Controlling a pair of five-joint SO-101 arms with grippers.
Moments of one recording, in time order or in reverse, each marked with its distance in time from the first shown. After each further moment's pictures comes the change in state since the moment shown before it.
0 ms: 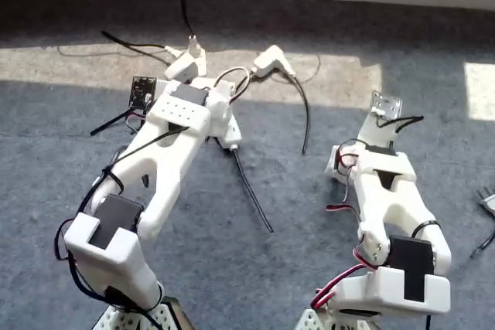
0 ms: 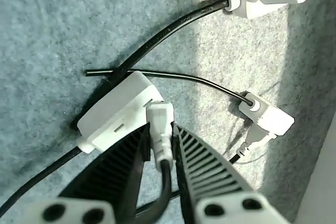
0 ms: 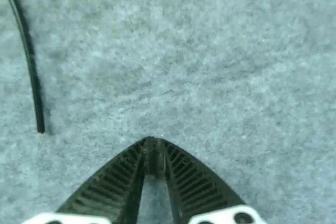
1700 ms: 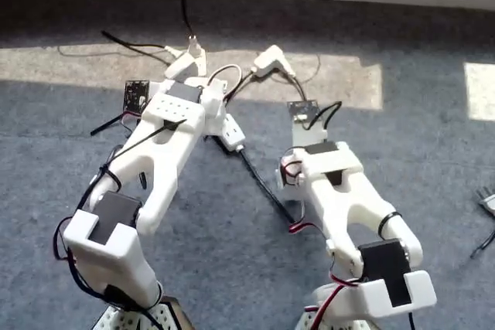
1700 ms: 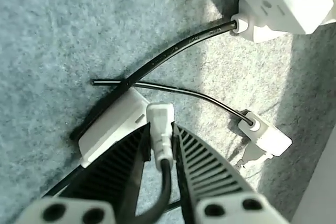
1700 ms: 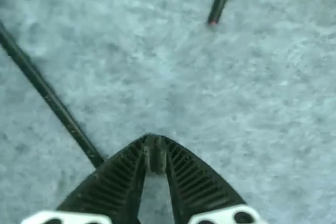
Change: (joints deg) left arm -1.8 1.2 -0.4 0.1 2.3; right arm -22.9 -0.1 -1.6 14.9 5.1
